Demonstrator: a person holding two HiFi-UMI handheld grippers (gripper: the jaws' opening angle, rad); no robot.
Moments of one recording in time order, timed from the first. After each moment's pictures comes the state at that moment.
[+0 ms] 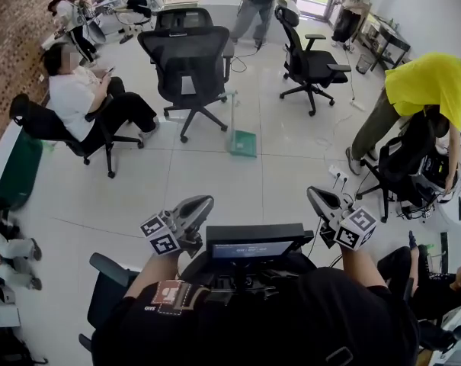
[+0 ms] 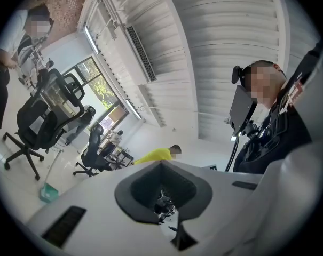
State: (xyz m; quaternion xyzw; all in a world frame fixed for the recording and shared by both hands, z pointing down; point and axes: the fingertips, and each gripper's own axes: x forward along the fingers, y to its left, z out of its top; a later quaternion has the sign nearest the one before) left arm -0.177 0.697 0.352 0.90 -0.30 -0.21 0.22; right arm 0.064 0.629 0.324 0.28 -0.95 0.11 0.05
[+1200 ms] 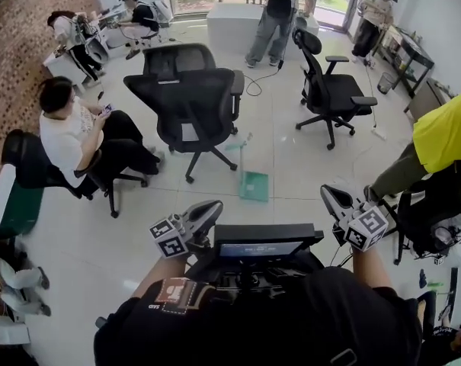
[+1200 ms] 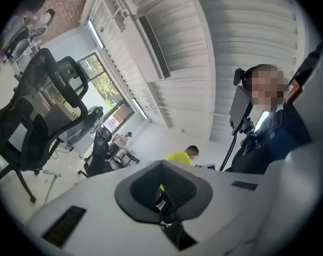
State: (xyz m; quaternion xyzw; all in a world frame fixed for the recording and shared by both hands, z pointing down) left arm -0.226 0.191 0.370 0.90 -0.31 -0.21 0.24; right arm 0.022 0.099 0.337 0.29 -0.95 0.06 0.06
